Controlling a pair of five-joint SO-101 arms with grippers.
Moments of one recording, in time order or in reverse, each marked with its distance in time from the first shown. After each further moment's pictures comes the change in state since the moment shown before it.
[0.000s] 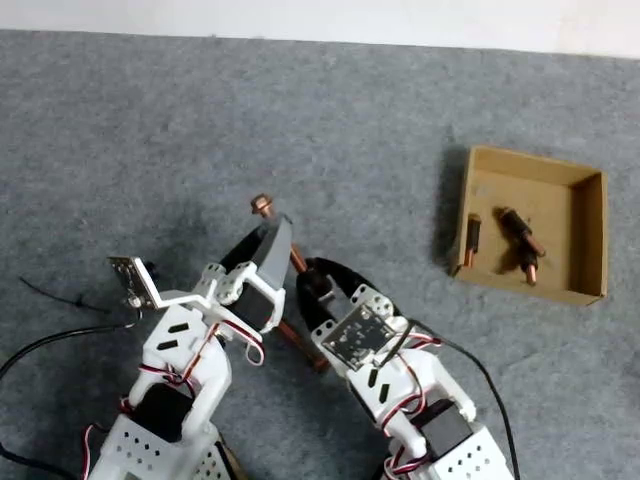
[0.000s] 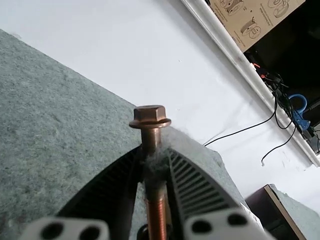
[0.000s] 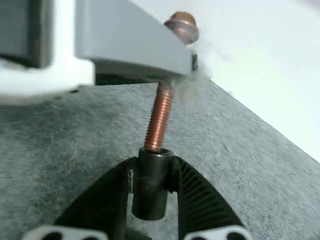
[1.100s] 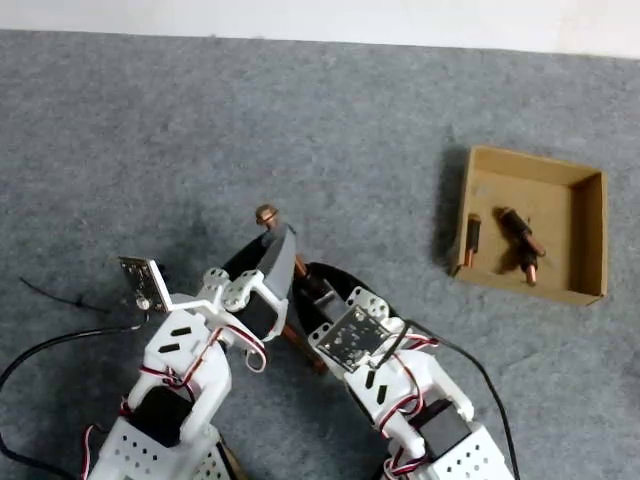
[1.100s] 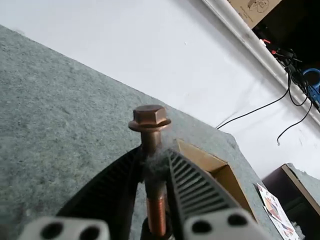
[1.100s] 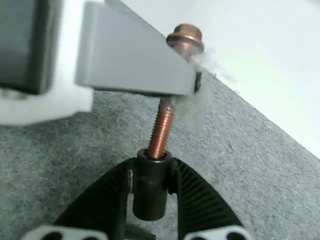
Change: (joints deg) left arm 3.3 -1.1 0.0 6.7 -5.9; right arm -0.4 0.2 0.1 0.1 0.4
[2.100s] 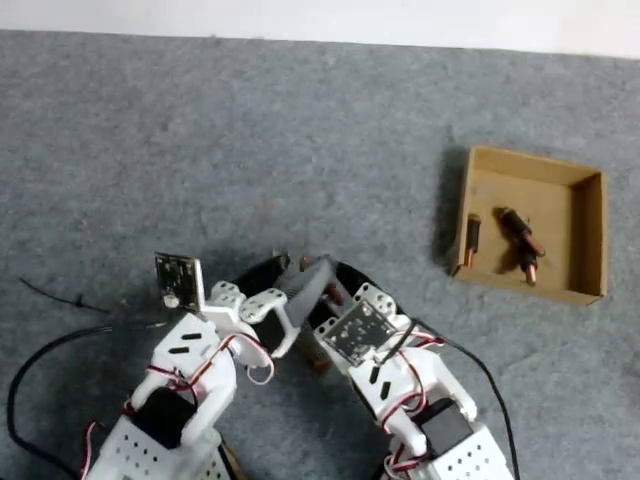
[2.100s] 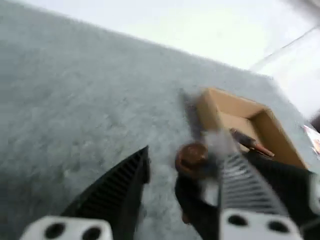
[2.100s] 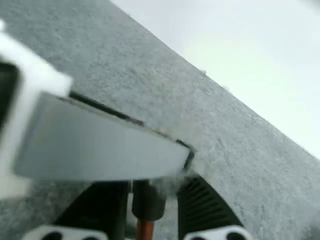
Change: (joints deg) left arm 4.3 0.5 0.1 12.1 -6.7; right arm 2.9 0.0 0.0 0.0 -0.2
